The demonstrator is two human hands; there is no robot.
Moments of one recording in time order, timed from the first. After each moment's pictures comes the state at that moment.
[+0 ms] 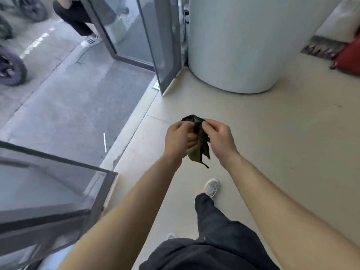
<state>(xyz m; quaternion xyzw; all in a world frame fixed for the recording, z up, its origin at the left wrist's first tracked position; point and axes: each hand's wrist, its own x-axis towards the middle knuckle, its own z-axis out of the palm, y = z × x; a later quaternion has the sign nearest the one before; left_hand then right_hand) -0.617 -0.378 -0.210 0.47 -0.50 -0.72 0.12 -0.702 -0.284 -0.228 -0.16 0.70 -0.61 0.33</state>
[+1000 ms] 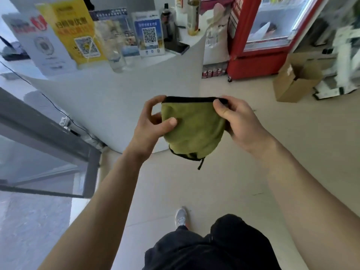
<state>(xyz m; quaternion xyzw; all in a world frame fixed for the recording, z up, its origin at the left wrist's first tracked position) -1.264 -0.460 -0.141 -0.01 -0.65 -0.76 -0.04 -1.308 -0.218 -0.112 -0.09 0.65 -0.74 0.15</state>
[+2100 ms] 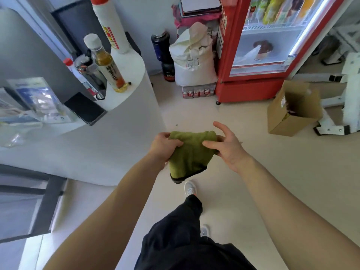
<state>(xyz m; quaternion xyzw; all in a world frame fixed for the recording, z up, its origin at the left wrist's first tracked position) -1.685 -0.147 -0.191 0.35 -0.70 -0.60 -0.15 -1.727 0.060 -0.233 0.08 0.64 -0.71 0.28</state>
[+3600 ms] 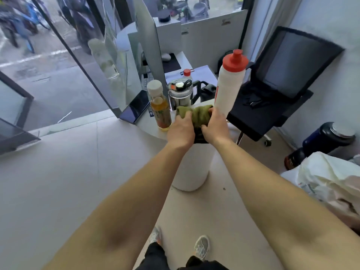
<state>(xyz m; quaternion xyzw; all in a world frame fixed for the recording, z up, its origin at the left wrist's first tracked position) -2.015 -0.255 -0.166 0.71 -0.67 -0.19 0.14 -2.135 -0.269 -0.181 -0.59 0.71 -0.26 0.28</state>
